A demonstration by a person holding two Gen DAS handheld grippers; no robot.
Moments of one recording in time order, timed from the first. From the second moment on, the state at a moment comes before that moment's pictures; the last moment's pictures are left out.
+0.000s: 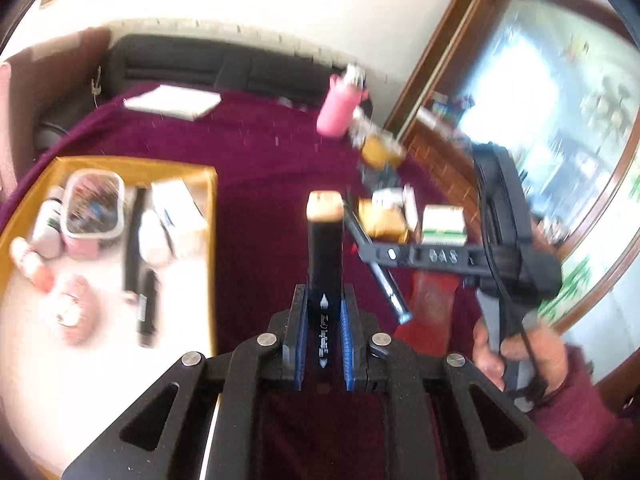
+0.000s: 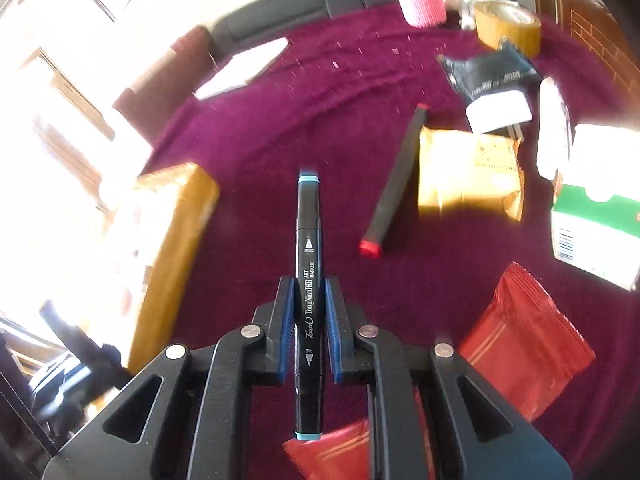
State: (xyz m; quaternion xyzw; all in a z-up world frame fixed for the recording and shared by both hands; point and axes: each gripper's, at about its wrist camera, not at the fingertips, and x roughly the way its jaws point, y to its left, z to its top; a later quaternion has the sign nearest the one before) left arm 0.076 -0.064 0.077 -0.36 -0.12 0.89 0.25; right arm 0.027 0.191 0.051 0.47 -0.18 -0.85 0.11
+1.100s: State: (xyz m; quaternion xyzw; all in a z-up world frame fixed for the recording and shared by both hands) left arm 0.007 -0.246 0.041 -0.45 -0.11 0.87 0.17; right arm 0.005 -0.033 0.018 0.52 -0.19 -0.79 0.27
